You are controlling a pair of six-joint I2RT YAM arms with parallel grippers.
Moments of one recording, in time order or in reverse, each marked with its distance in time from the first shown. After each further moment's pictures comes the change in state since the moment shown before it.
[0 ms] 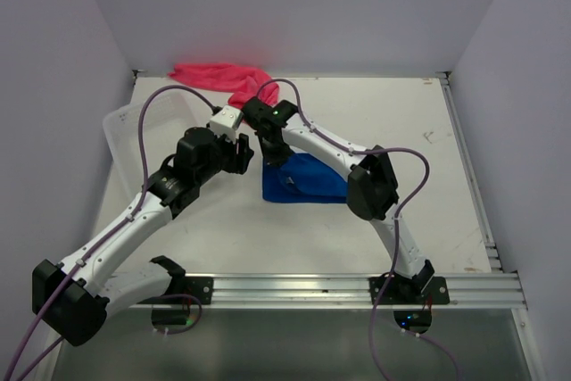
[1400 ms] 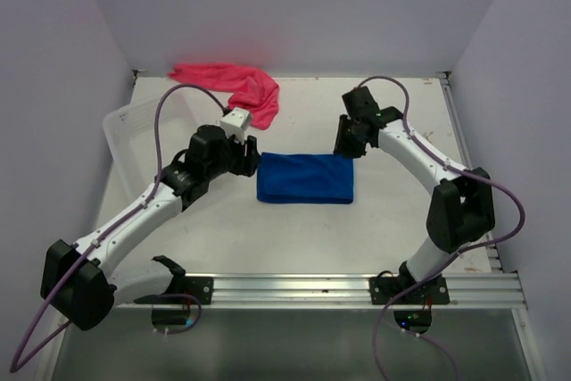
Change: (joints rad) left arm -0.001 0.084 0.000 0.011 0.058 -0.054; right arm -0.403 -0.609 -0.780 0.410 -0.205 0.041
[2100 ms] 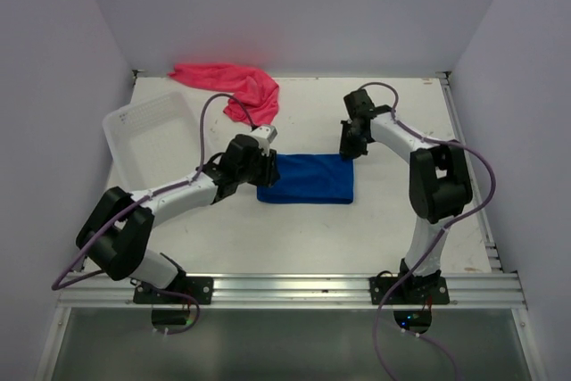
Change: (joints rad) left arm -0.082 0.349 -0.039 0.188 0.052 -0.170; right arm -0.120 0.218 0.002 0.092 -0.027 -0.137
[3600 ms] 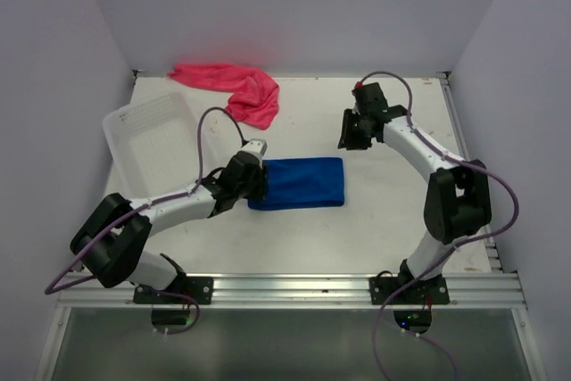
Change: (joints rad) left arm -0.056 -0.029 -0.177 0.047 -0.218 -0.094; right arm -0.003 -0.109 -0.031 0.054 -0.056 -0.036
